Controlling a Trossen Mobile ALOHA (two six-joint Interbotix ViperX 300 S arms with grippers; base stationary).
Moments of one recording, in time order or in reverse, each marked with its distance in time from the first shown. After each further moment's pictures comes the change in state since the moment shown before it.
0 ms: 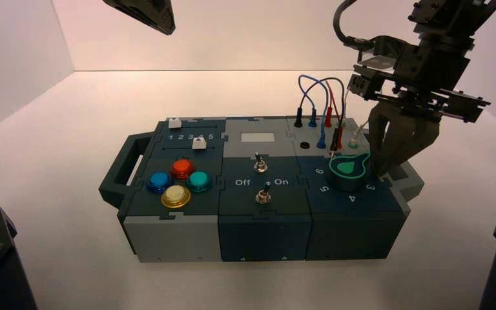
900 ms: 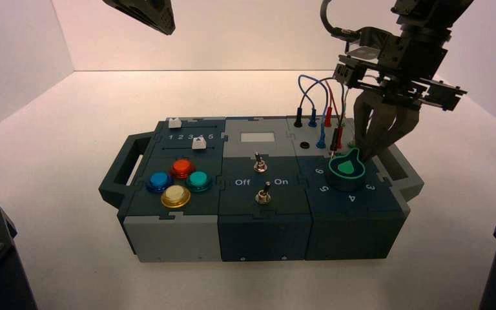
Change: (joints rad) left arm 0.000 -0.002 0.000 0.003 0.000 0.002; right arm 0.009 0.051 -0.080 0.000 -0.002 -0.006
